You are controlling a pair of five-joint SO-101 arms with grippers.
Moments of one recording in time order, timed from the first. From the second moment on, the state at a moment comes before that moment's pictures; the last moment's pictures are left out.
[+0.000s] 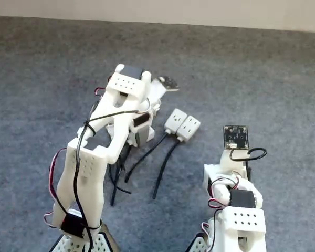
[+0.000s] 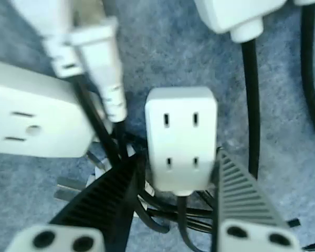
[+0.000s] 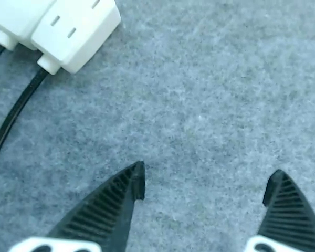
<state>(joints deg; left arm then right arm) 10.5 43.4 -32.4 96.9 -32.5 -2.3 -71.9 85.7 48.7 3.6</state>
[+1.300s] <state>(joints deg) -1.0 -17.4 17.2 100.9 -68.2 -3.7 -71.9 86.4 48.4 3.6</state>
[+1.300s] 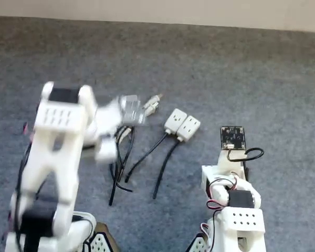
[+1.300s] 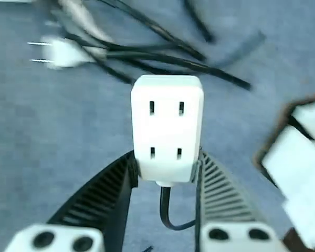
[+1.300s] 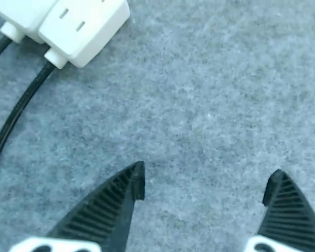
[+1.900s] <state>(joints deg) -21.0 -35.8 72.9 55.4 -80.6 -3.7 -71.9 86.4 48.4 3.6</state>
